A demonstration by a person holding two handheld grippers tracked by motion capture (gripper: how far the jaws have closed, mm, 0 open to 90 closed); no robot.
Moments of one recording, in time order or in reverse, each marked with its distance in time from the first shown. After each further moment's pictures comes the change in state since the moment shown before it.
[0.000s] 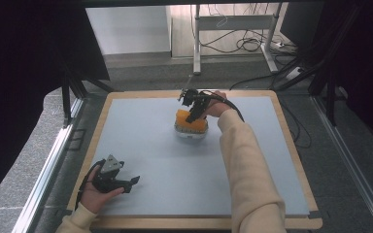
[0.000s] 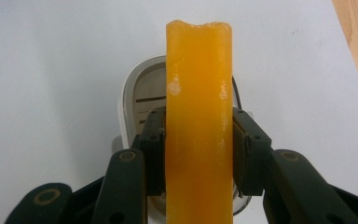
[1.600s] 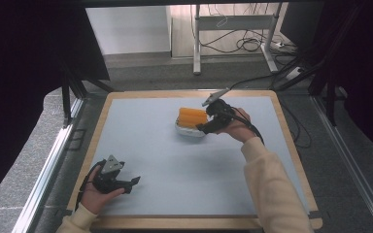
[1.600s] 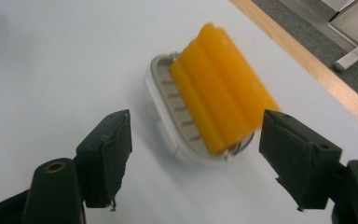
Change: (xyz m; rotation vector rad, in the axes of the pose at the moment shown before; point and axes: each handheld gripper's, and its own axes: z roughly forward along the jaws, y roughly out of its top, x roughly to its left) left arm -0.003 0.001 0.000 -0.005 0.002 0.001; right arm 0.057 -0.080 -0.049 -0.324 -0.200 0.265
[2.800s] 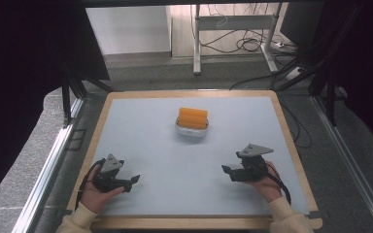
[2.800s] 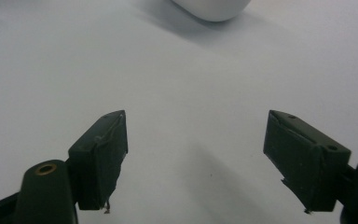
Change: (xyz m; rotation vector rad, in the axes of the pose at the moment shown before) left arm 0.002 0.003 -0.001 -0.014 0.013 -0.005; right arm 0.055 -0.164 -0.032 -0.140 -0.066 0.235
